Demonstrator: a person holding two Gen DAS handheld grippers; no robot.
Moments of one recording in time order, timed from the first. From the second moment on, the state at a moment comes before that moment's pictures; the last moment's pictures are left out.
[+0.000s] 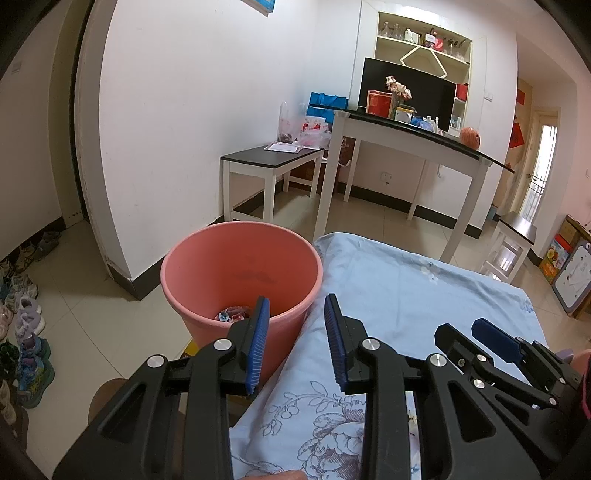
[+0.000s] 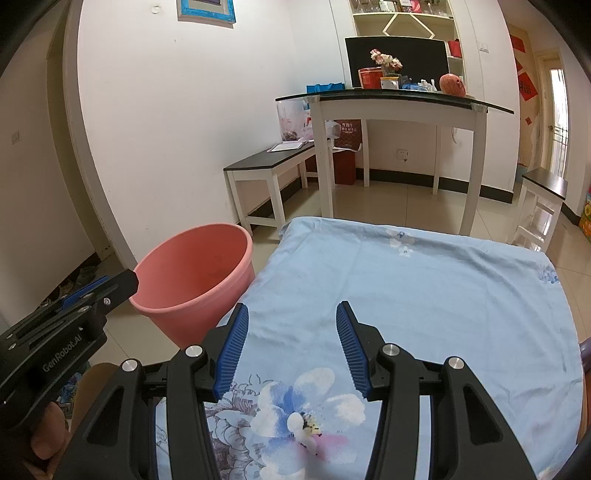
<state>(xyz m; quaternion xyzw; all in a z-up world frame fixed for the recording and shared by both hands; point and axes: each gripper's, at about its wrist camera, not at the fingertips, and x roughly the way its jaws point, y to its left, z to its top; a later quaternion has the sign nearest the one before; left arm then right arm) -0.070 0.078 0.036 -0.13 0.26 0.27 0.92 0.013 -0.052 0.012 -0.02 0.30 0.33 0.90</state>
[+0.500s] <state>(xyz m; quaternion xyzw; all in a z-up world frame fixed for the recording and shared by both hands) -0.070 0.077 0.036 -0.13 0.26 0.27 0.92 0.013 -0.053 0.010 -0.02 0.30 0.32 0.90</state>
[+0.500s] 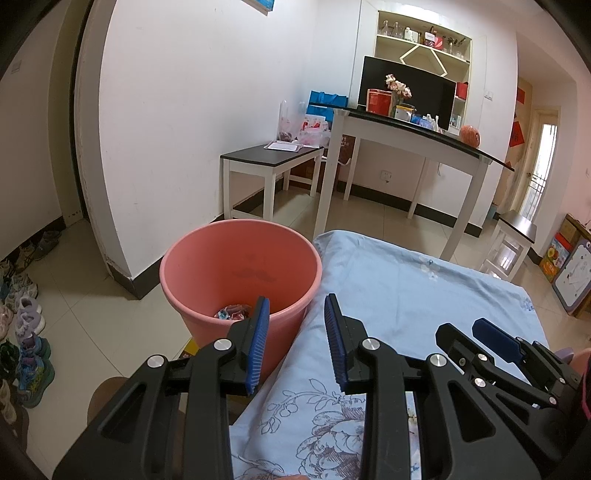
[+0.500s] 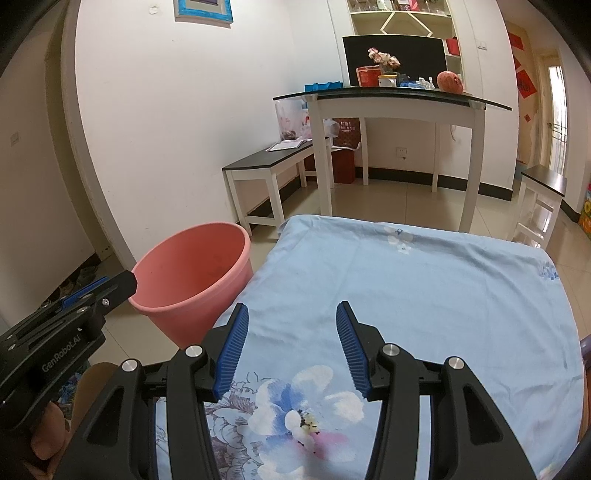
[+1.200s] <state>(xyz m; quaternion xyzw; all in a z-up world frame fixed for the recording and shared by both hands) -0.071 0.077 0.036 -0.13 0.26 0.27 0.92 0.013 -0.054 0.009 -0.02 0.30 0.32 0.90</state>
